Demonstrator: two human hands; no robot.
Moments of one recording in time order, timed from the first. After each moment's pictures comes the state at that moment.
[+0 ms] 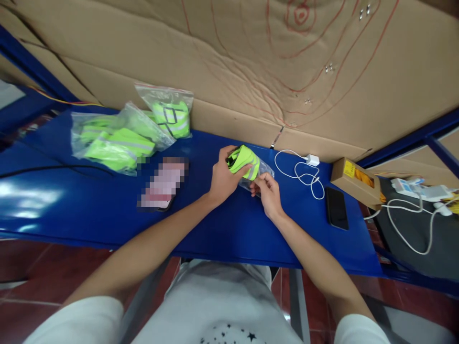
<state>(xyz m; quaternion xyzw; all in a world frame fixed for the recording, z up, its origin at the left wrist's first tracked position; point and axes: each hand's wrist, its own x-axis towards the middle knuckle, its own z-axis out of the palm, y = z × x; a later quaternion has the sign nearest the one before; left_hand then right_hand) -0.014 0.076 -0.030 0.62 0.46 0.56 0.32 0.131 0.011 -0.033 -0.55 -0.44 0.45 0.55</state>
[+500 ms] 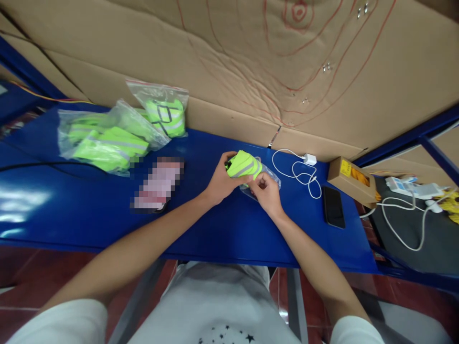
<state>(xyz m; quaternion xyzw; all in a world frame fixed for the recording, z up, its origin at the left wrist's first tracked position) -0.011 0.072 -0.033 0.52 0.38 0.53 0.56 0.144 0.013 -0.037 -0.59 -0.53 0.36 0.49</state>
